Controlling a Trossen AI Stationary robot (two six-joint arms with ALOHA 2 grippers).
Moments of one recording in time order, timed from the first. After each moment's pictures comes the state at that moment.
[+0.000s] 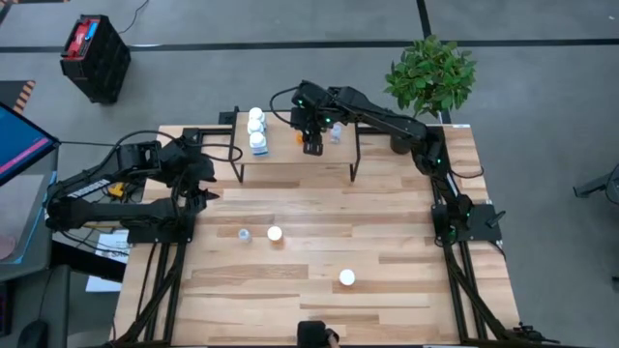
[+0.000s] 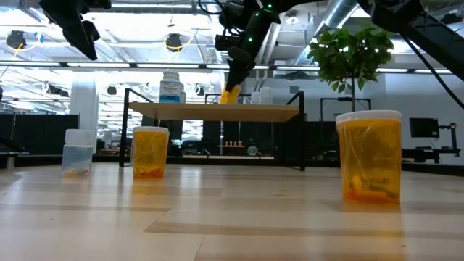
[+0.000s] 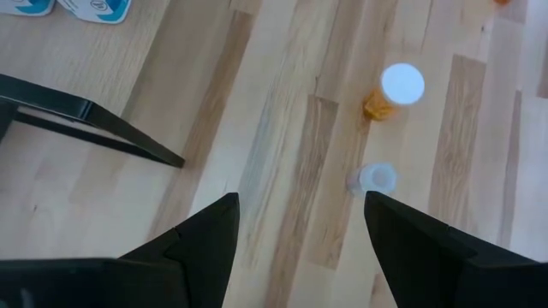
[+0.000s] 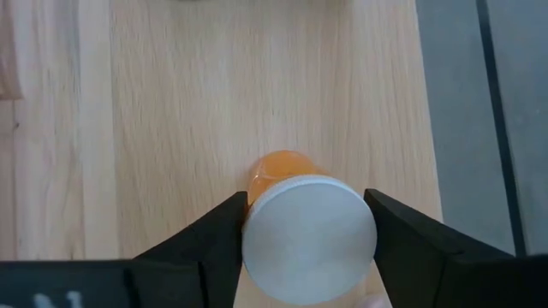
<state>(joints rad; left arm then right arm) 0.36 0.78 1.03 -1.26 0.11 0.02 -0.43 2.22 2.35 -1.12 0.05 -0.42</state>
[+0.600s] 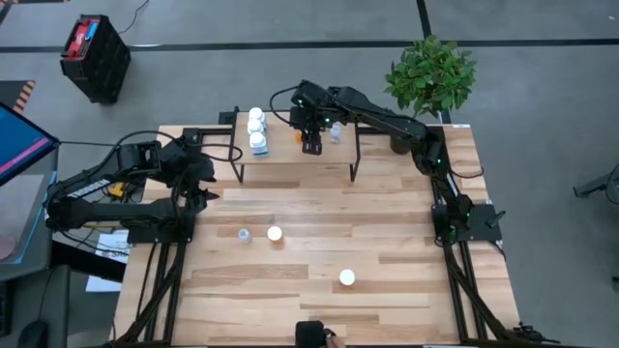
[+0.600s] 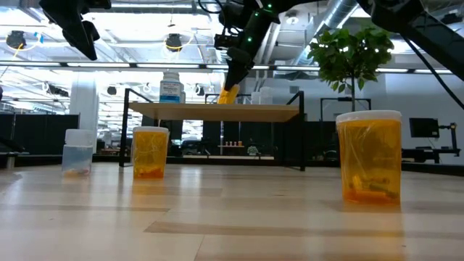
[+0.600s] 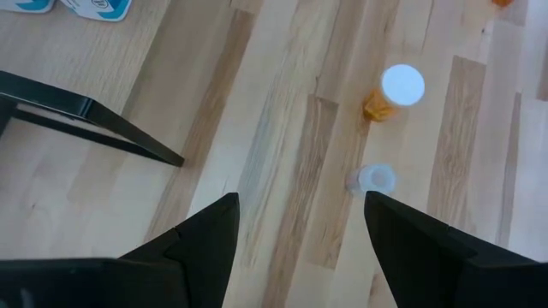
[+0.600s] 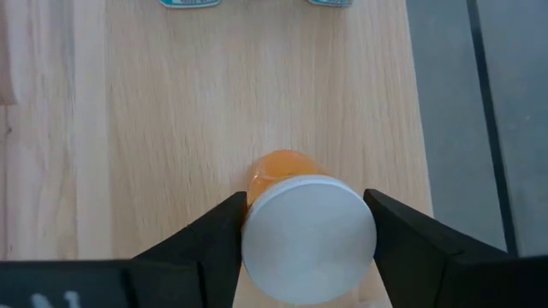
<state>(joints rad) 0.36 0.78 1.03 -1.26 0.11 0.01 -0.43 2.21 2.35 -1.10 0.06 -0.43</state>
